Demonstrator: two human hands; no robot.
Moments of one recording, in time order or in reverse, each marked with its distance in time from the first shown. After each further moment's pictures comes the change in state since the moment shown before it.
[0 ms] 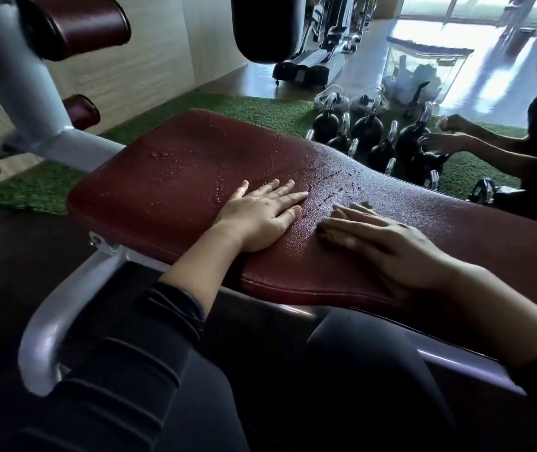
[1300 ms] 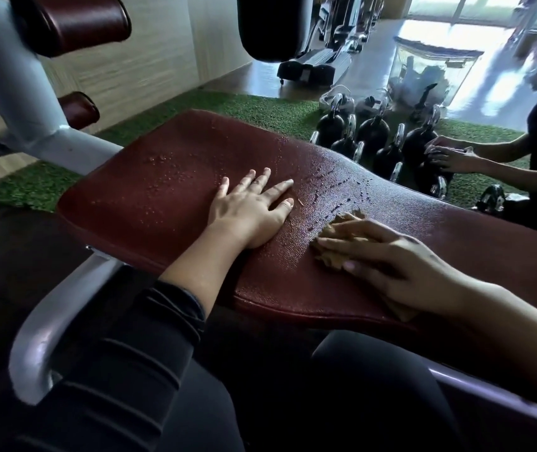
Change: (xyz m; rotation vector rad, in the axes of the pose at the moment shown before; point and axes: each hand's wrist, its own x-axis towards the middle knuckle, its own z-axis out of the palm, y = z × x) left_hand 0.020 -0.011 -0.008 0.049 0.036 -0.239; right_hand 0.007 -0.007 -0.002 0.113 0.002 -0.080
